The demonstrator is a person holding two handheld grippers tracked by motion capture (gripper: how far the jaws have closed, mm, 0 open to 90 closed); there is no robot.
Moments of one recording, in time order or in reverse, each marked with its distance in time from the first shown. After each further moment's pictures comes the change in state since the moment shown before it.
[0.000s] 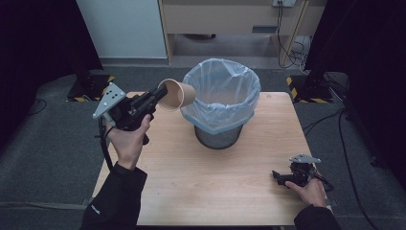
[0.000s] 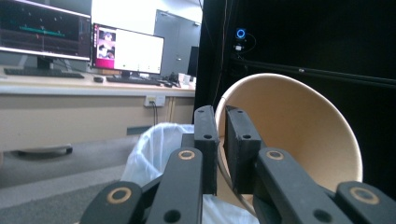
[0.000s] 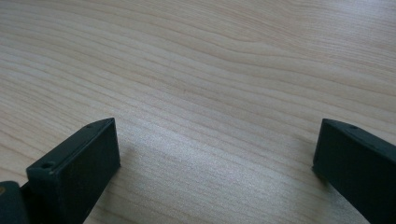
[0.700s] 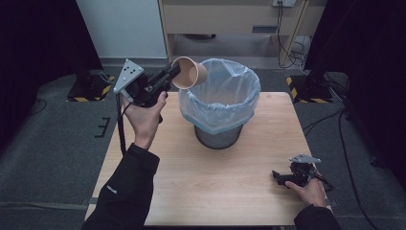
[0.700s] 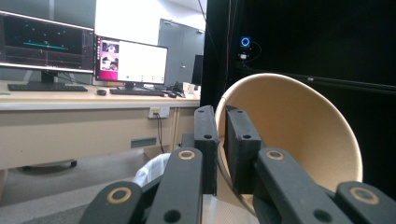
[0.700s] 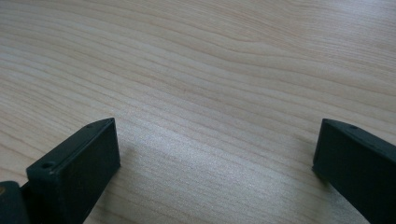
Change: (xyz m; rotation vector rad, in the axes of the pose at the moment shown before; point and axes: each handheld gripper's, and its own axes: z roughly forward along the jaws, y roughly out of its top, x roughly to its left) left arm -0.001 0.018 0.056 -0.020 0.021 0.020; right arm 0.000 0.000 0.000 -0.001 -0.001 -0.001
